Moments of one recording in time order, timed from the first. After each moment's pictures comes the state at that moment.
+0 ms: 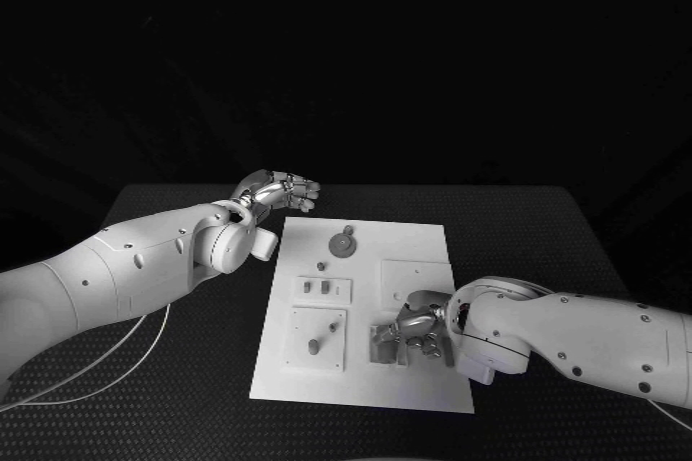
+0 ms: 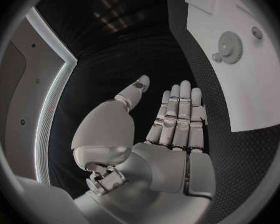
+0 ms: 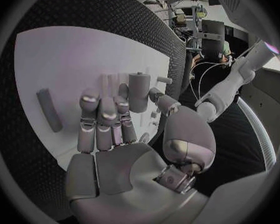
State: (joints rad) left arm 1.24 -0.62 -0.09 1.08 -0.19 -0.20 0.28; left_hand 1.01 -0.08 0.50 -0.26 0.08 0.81 0.19 0.30 0.49 1.11 0.15 0.08 0.10 0.91 0.11 0.57 0.39 0.04 0.69 0.02 0.49 1.24; right arm 1.17 -0.75 -0.21 1.64 -0.88 -0.09 -0.55; right_hand 0.70 -0.26 0.73 -0.06 0.05 1.01 0.09 0.35 0.57 1.12 -0.02 1.09 1.20 1.28 -0.12 1.22 1.12 0.23 1.21 -0.04 0.99 1.31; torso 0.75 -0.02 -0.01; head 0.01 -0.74
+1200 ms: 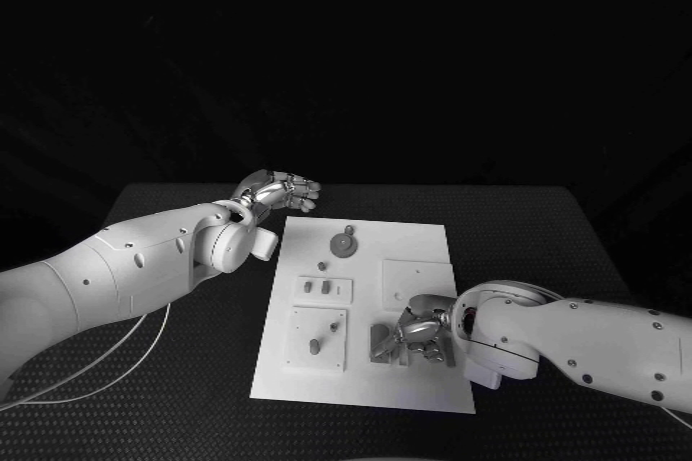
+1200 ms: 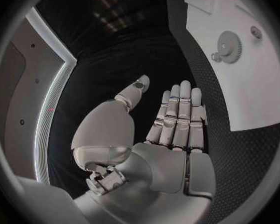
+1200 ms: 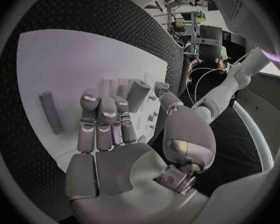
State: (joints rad) left arm 1.24 -0.62 -0.09 1.08 -0.19 -0.19 0.27; left_hand 1.01 -0.08 0.50 -0.26 0.08 0.81 0.19 0.30 0.49 1.11 0.15 0.08 0.10 0.91 0.11 0.56 0.39 0.04 0.69 0.02 0.48 1.24; right arm 1.17 -0.78 -0.21 1.66 -0.92 -0.06 -0.50; right_hand 0.70 -0.26 0.52 -0.20 0.05 0.99 0.10 0.32 0.59 1.09 -0.01 1.09 1.21 1.26 -0.11 1.21 1.13 0.23 1.18 -0.04 0.99 1.31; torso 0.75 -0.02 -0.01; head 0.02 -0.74
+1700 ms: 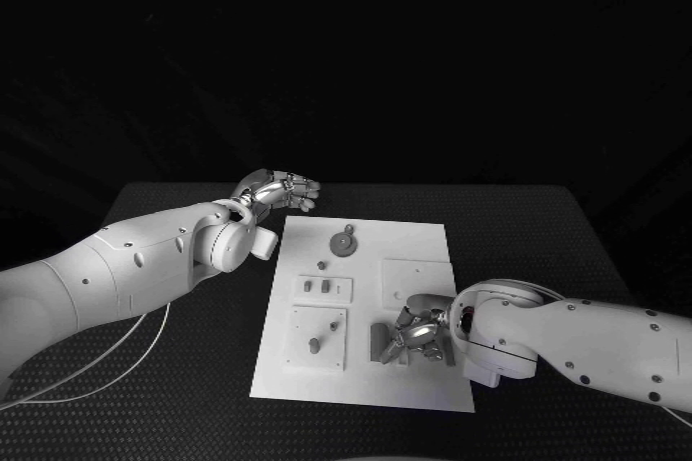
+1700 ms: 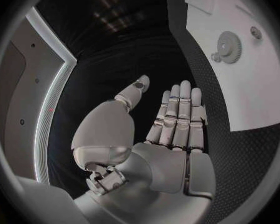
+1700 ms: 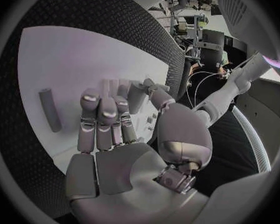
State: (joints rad) left arm 1.24 -0.62 -0.09 1.08 -0.19 -0.19 0.27; left_hand 1.01 -0.08 0.50 -0.26 0.08 0.81 0.19 0.30 0.49 1.11 0.15 0.08 0.10 0.91 0.11 0.56 0.39 0.04 0.69 0.02 0.48 1.24; right arm 1.16 -0.77 -0.21 1.66 -0.96 -0.05 -0.50; right_hand 0.83 -0.17 0.60 -0.25 0.05 0.99 0.09 0.32 0.59 1.10 -0.02 1.09 1.21 1.26 -0.12 1.21 1.14 0.23 1.19 -0.05 0.99 1.31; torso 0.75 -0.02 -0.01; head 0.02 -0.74
